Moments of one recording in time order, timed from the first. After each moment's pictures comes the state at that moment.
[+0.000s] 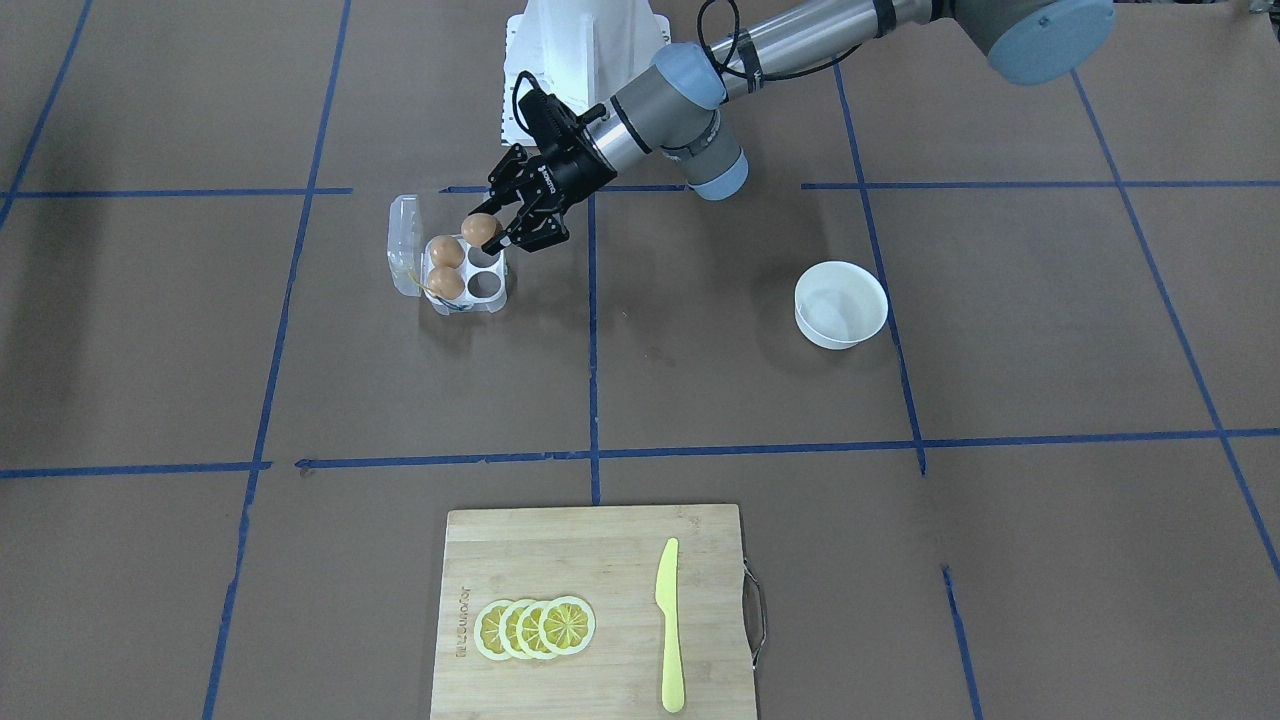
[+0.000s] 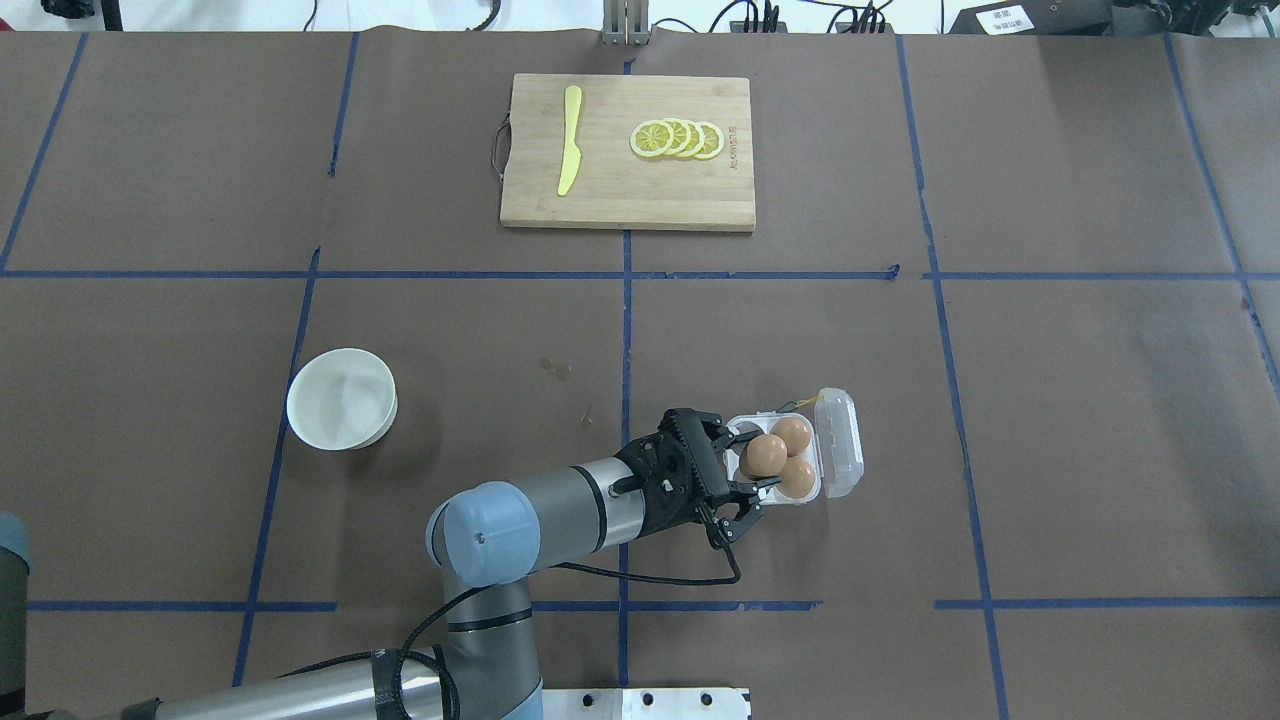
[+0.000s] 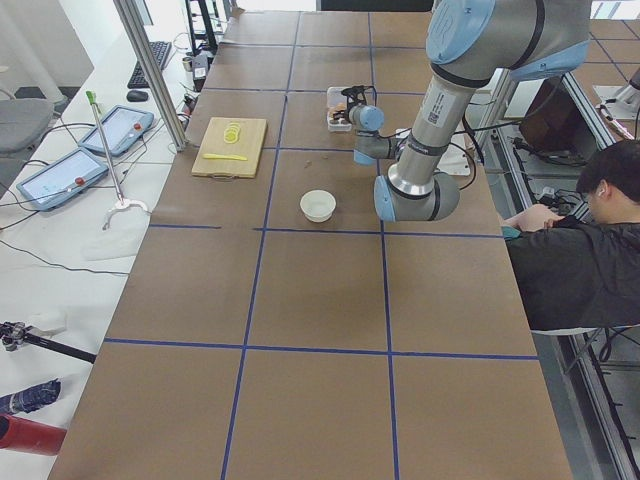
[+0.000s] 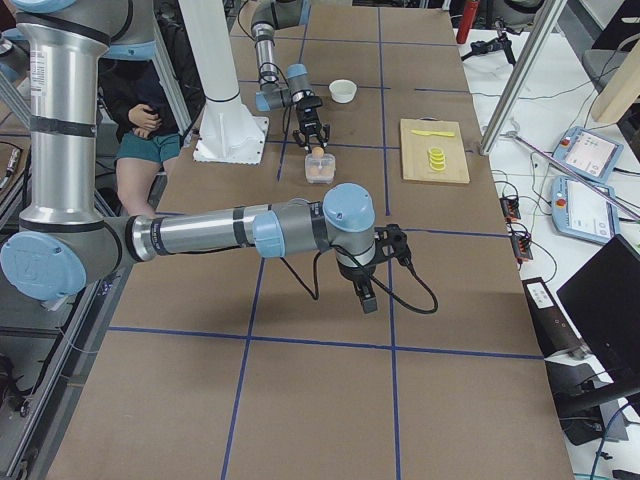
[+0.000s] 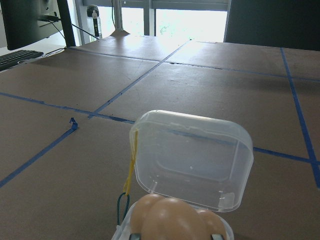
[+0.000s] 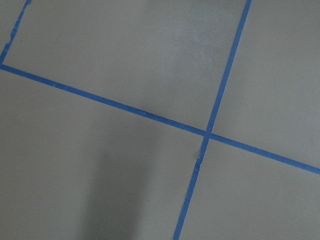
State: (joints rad) left arm -0.23 -2.35 -1.21 -2.96 -1.47 -0.23; right arm 1.58 -1.67 1.84 -1.51 2.36 -0.15
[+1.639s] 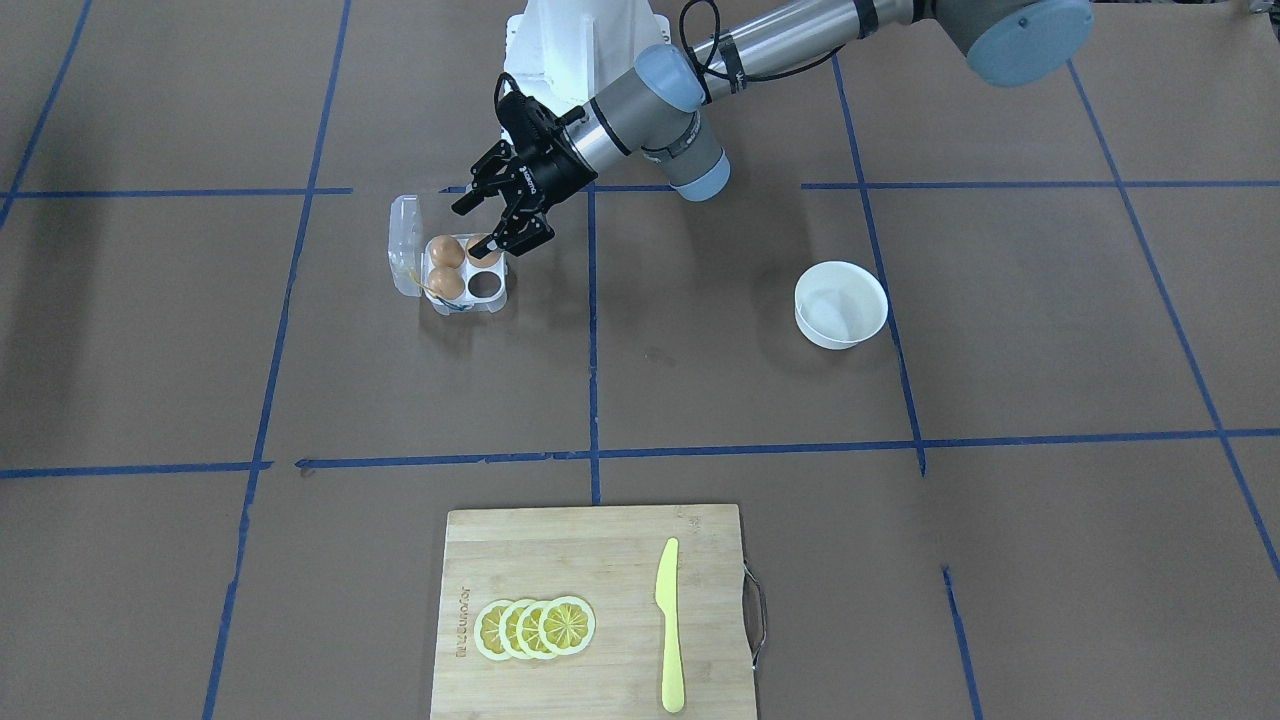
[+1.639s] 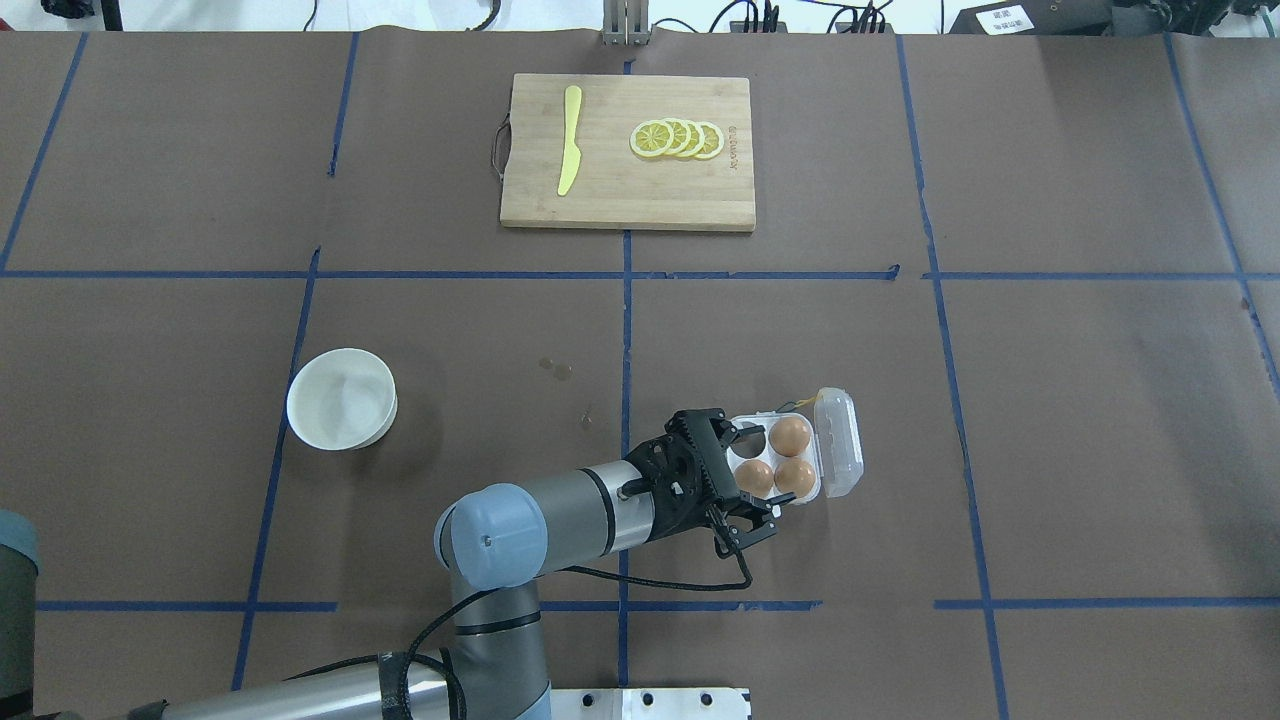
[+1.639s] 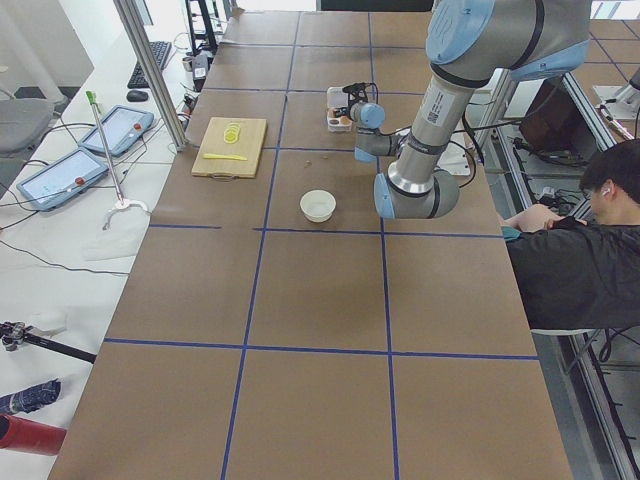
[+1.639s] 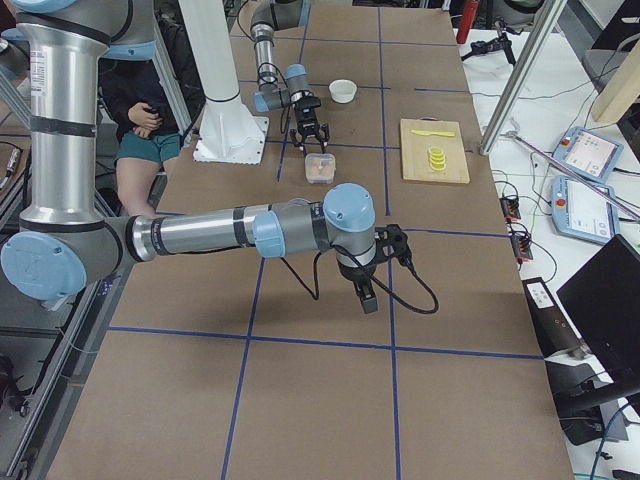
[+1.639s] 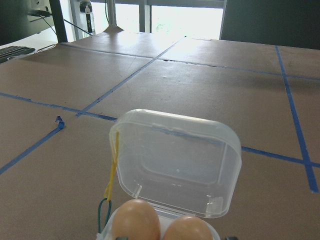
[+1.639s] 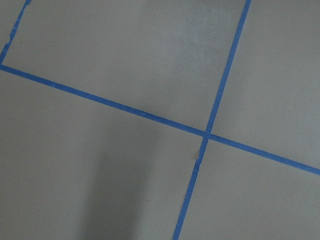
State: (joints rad) left arm -0.23 -2.36 -1.22 -2.96 -1.48 -0.27; right arm 1.58 -1.67 1.84 -1.51 2.36 -0.15
